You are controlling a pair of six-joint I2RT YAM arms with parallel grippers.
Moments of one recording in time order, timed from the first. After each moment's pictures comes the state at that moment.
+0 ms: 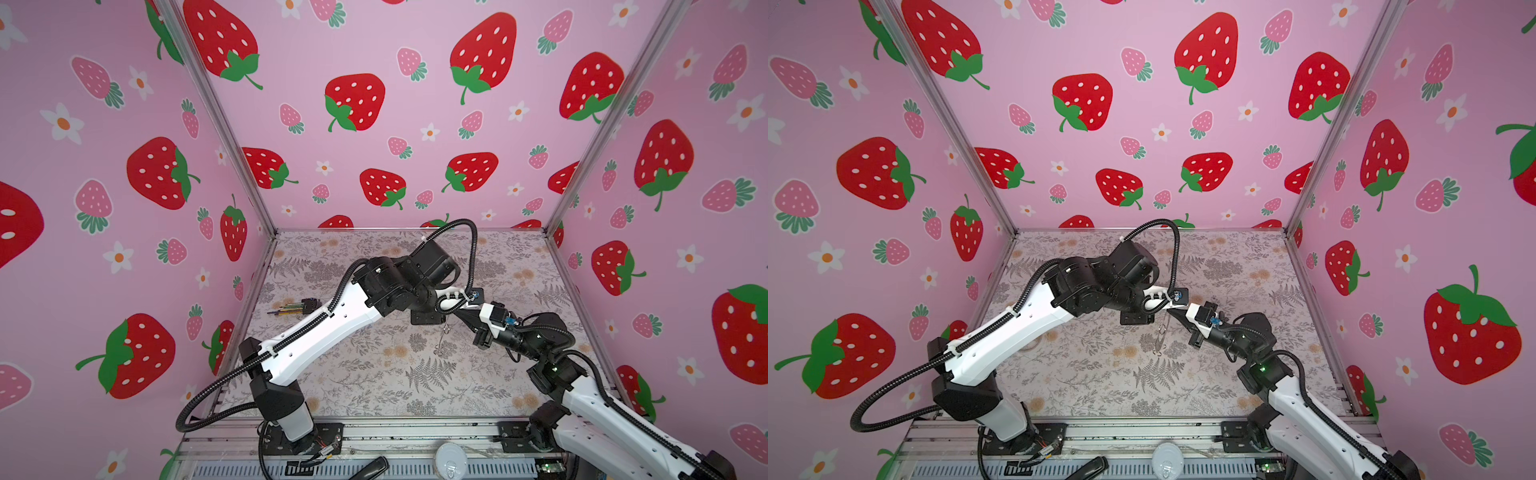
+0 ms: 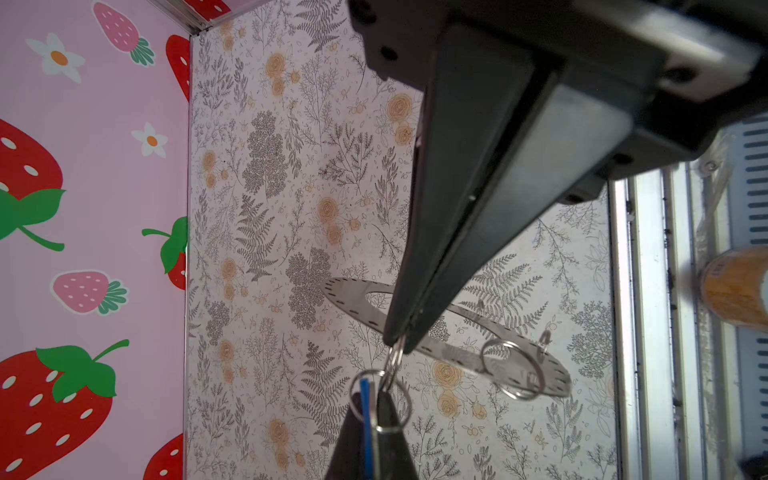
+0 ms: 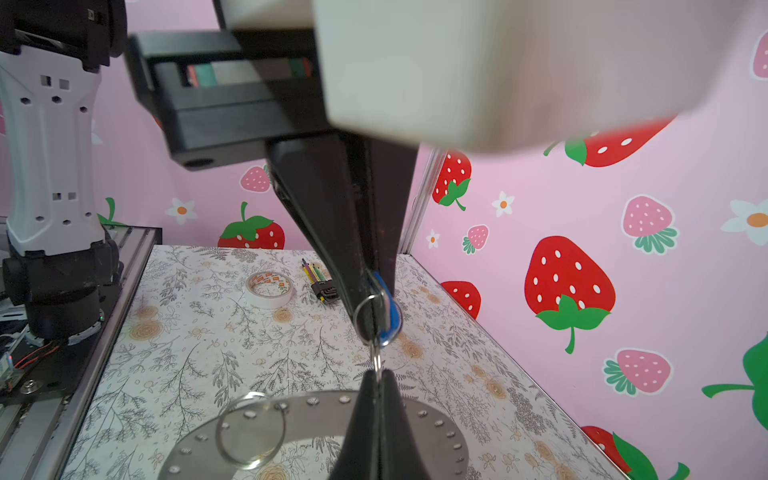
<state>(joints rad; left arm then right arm) -1.01 1.68 1.97 -1.23 -0.03 0.71 0.66 0.76 0.43 0.45 -0.57 -0.26</state>
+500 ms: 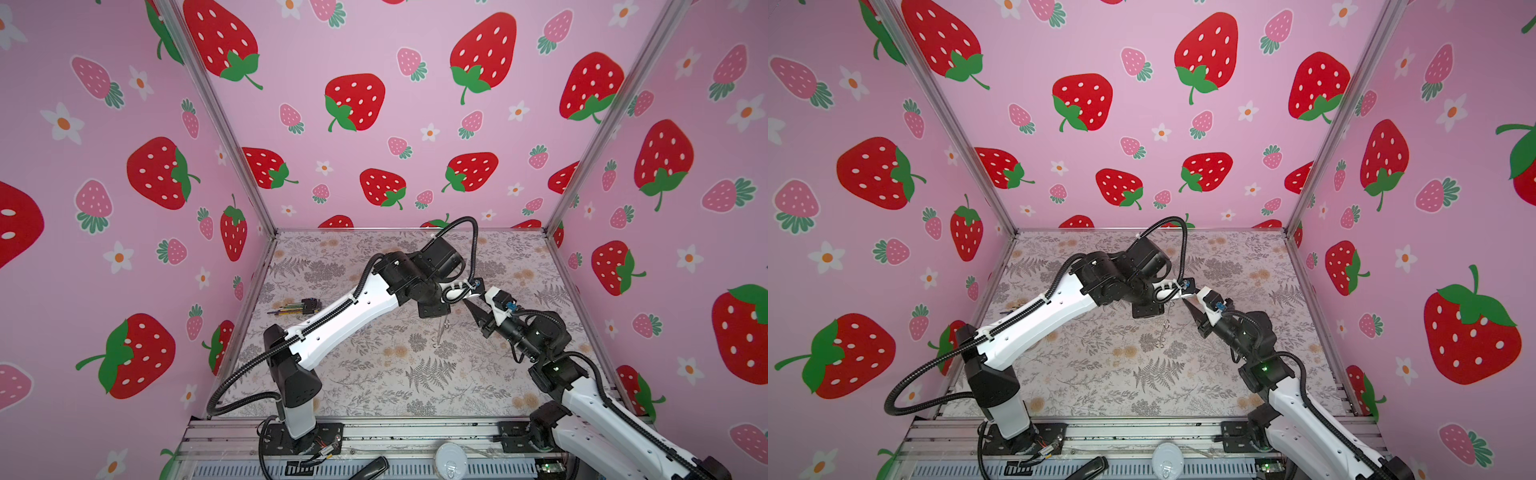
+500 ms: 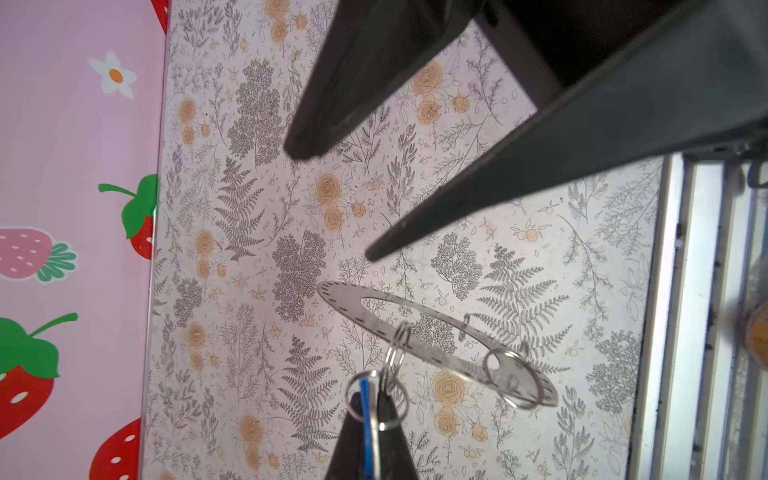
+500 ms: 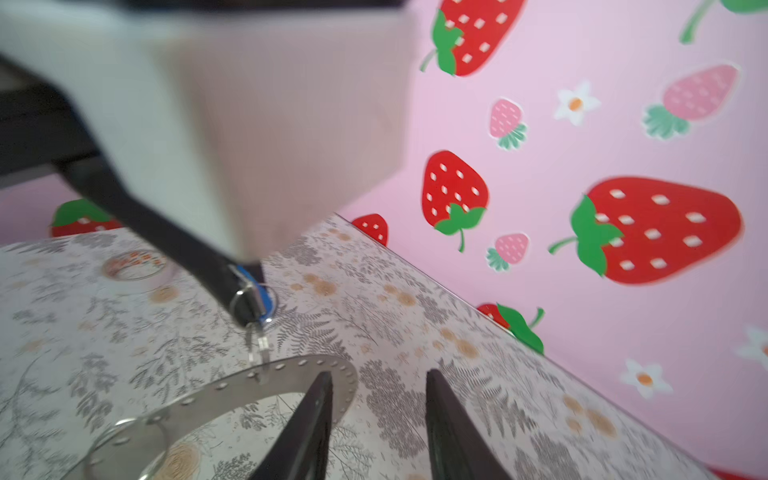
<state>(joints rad) -0.93 1.83 1.98 -1.14 0.01 0.60 0.55 0.73 0.38 0.37 -0.18 -0.22</state>
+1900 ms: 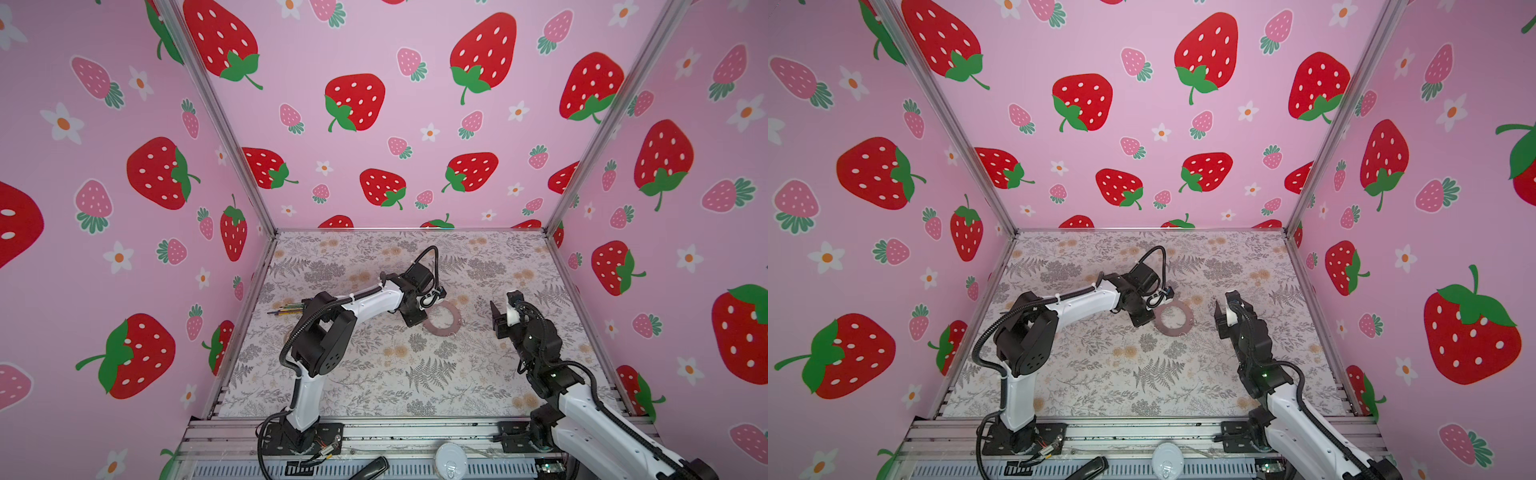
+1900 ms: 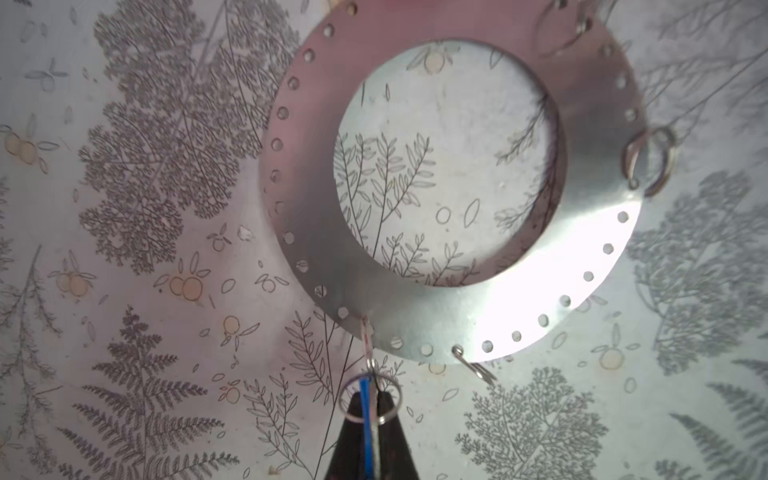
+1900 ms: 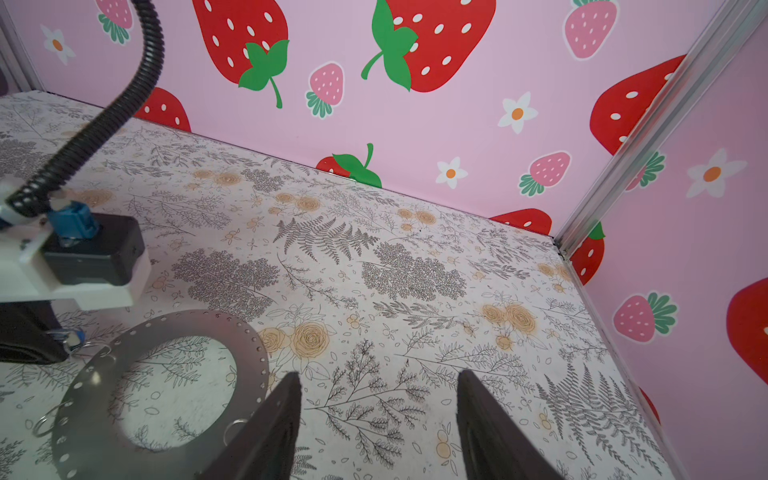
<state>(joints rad) -0.72 2.02 1.46 -0.68 0.04 0.47 0.48 0.75 0.26 0.32 0.24 -0.16</state>
